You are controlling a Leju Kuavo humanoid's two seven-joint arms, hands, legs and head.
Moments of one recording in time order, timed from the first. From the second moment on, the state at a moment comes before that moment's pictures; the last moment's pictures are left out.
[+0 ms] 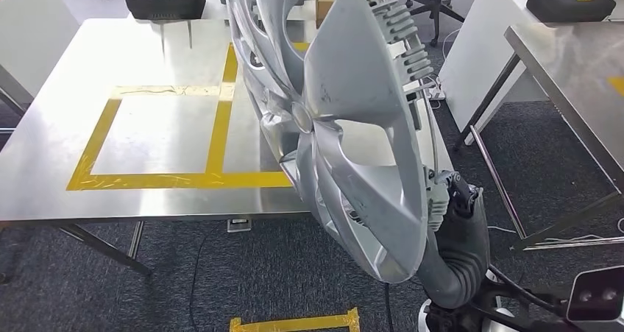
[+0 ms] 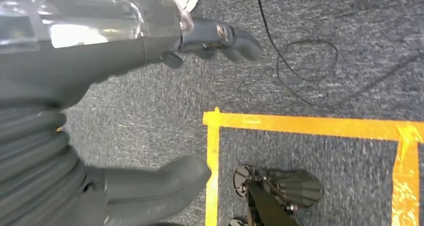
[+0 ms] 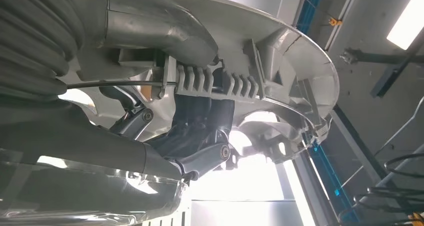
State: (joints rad) left arm -0.17 -0.14 1.46 -0.09 -1.57 0.06 -0.15; right arm -0.04 -0.26 0.54 -2.16 -0.32 -0.29 -0.33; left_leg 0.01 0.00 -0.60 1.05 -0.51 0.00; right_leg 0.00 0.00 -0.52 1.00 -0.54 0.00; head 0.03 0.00
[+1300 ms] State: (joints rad) left arm -0.17 -0.15 1.46 -0.09 -1.57 0.06 -0.16; right arm -0.03 -0.27 0.54 -2.15 -0.37 -0.25 -0.31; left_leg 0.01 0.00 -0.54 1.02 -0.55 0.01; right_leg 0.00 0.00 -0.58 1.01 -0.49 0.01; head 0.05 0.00
